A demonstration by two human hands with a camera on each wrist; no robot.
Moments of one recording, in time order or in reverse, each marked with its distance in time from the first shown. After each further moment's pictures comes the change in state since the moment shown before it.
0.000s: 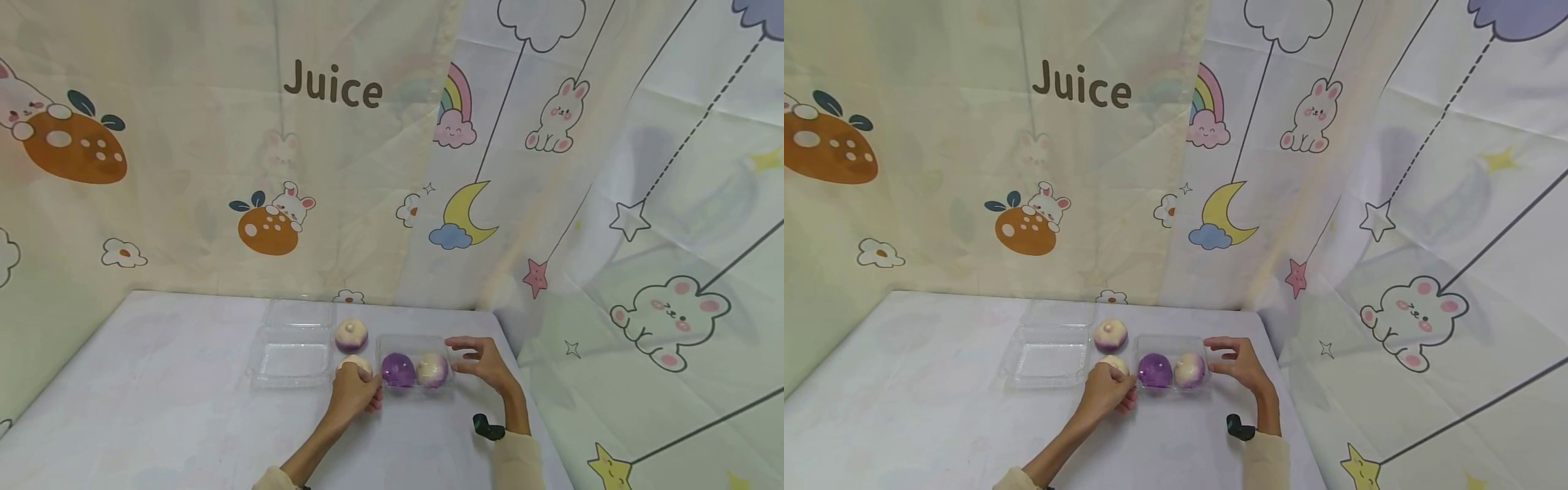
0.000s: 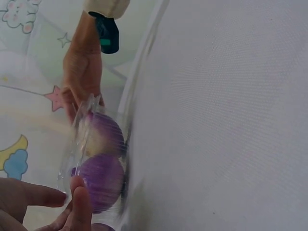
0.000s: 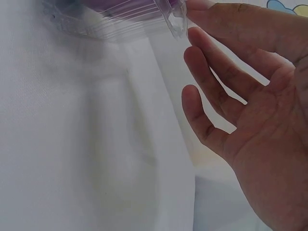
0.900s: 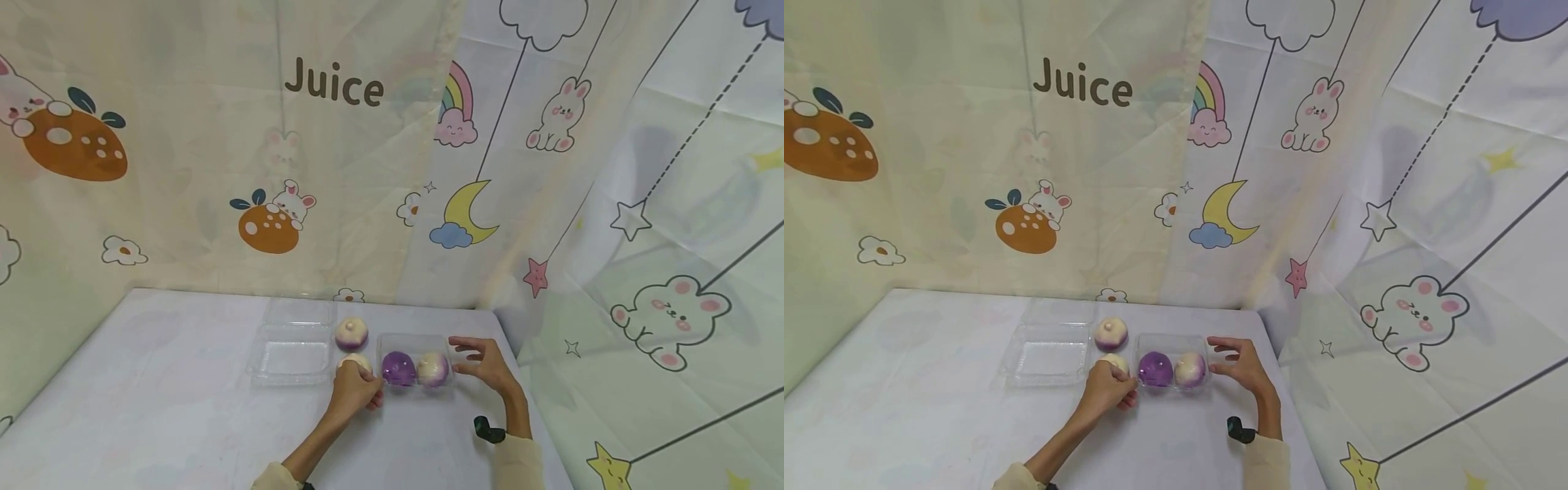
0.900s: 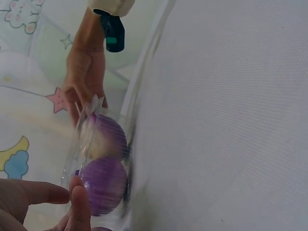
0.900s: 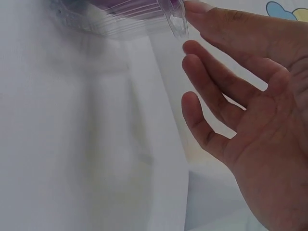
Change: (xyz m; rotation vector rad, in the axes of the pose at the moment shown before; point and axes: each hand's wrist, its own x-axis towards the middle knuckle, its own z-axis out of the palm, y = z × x) left_hand 0.003 0.001 -0.001 0.014 -0.018 0.008; right_hand -0.007 -0.008 -0.001 -0.052 0.031 0.023
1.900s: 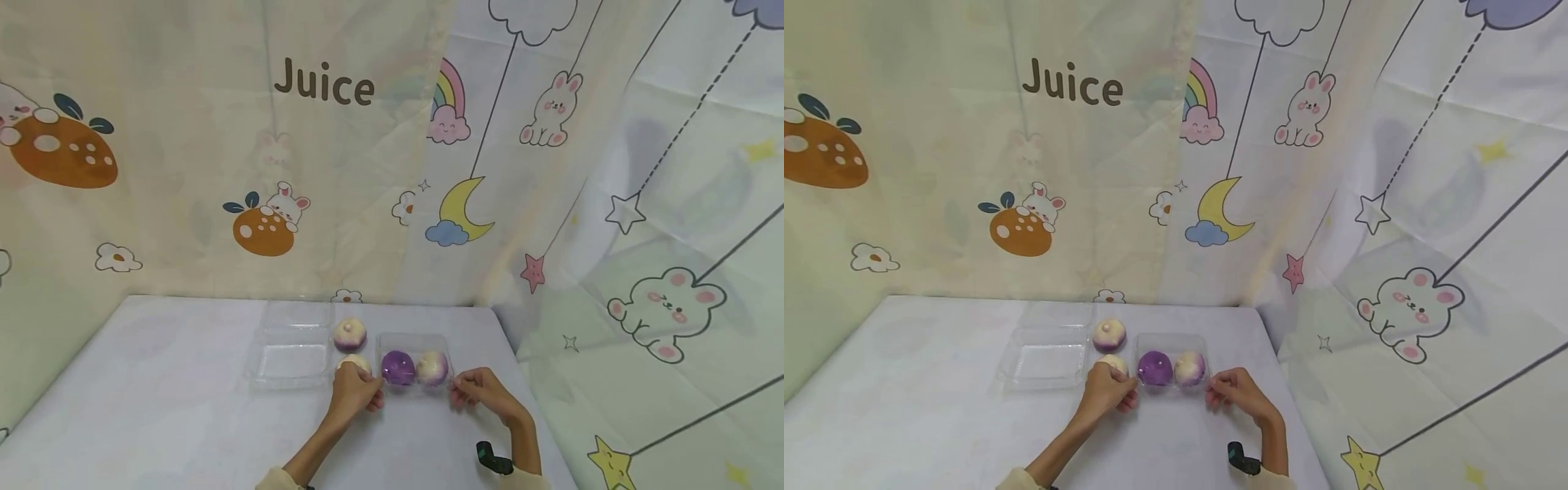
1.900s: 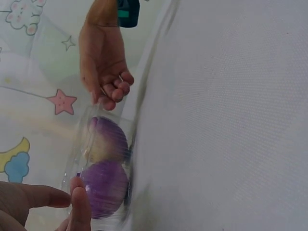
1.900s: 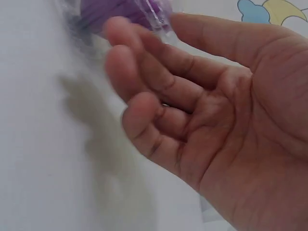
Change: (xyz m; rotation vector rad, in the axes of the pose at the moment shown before) left_hand -0.001 0.000 0.004 -0.035 0.014 -0.039; right_hand -0.048 -0.013 0.012 0.212 -0.237 0.280
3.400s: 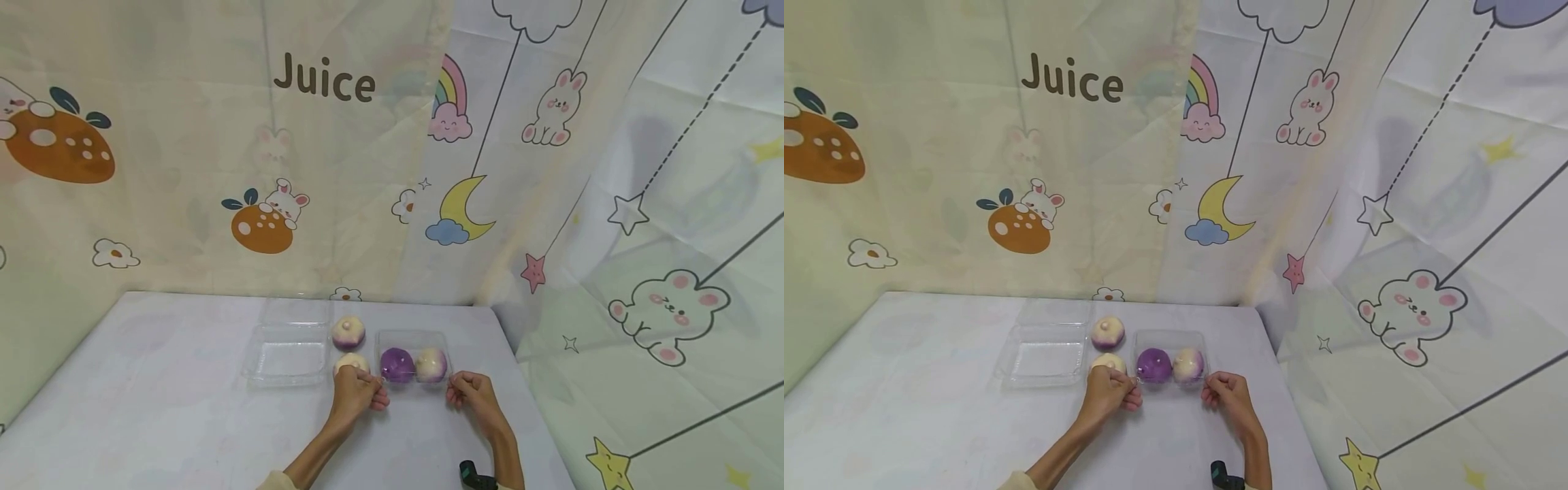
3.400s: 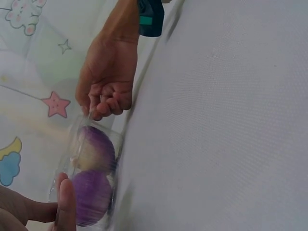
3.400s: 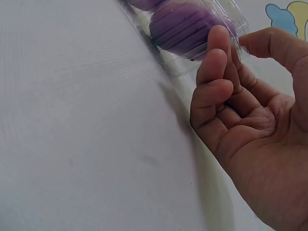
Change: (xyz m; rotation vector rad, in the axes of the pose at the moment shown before) left_hand -0.003 -0.010 0.008 -0.206 -0.019 -0.010; right_hand 0.009 0.020 0.041 0.297 0.357 0.036
